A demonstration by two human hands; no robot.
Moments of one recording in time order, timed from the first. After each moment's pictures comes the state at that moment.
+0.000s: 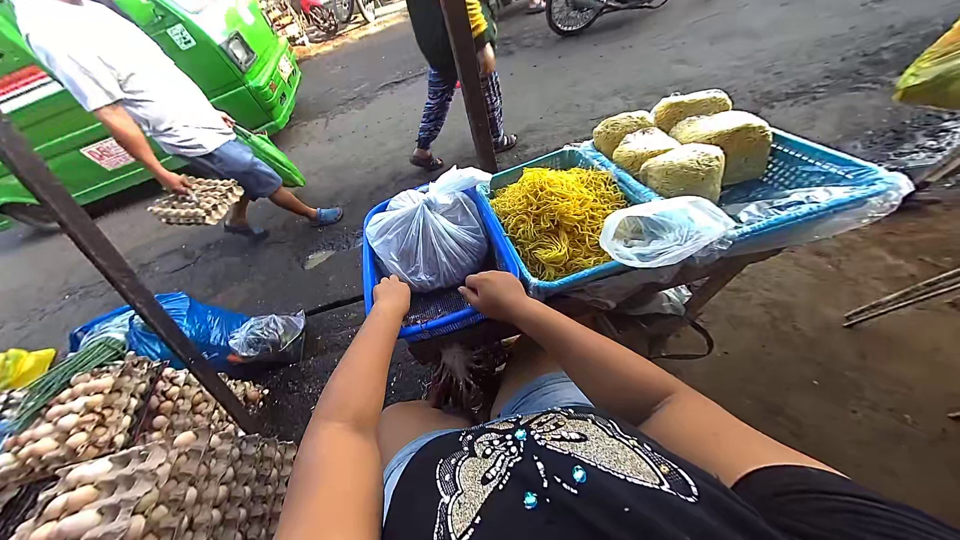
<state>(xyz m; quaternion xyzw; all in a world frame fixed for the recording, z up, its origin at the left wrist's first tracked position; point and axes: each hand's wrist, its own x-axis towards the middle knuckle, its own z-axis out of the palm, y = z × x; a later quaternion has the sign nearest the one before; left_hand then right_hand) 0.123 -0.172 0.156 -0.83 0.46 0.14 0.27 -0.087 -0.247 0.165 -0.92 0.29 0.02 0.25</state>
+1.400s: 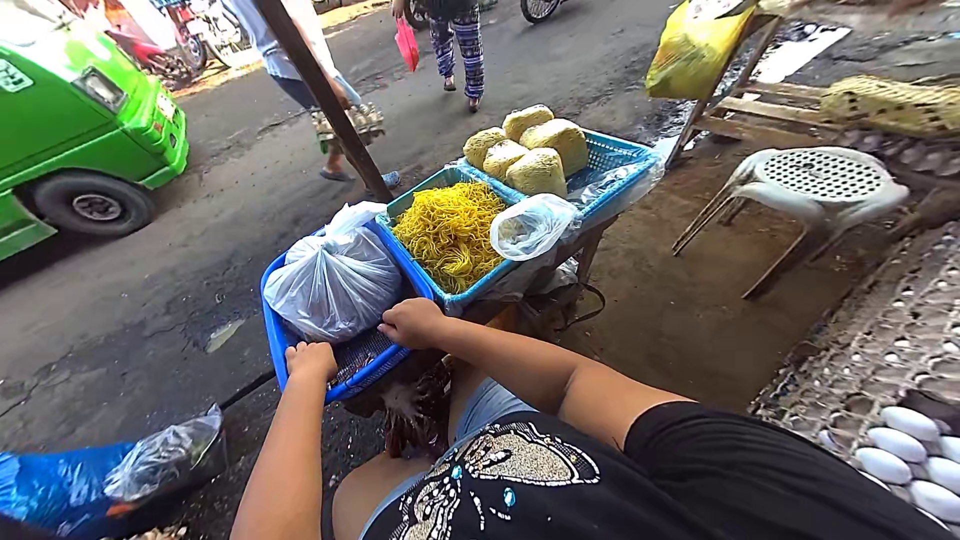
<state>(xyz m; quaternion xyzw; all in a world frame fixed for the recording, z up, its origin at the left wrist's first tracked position) 0.128 -0.174 0.149 -0.78 0.49 0.13 0.36 -0.090 -0.249 0.159 -0.92 0.28 -0.01 0.27</state>
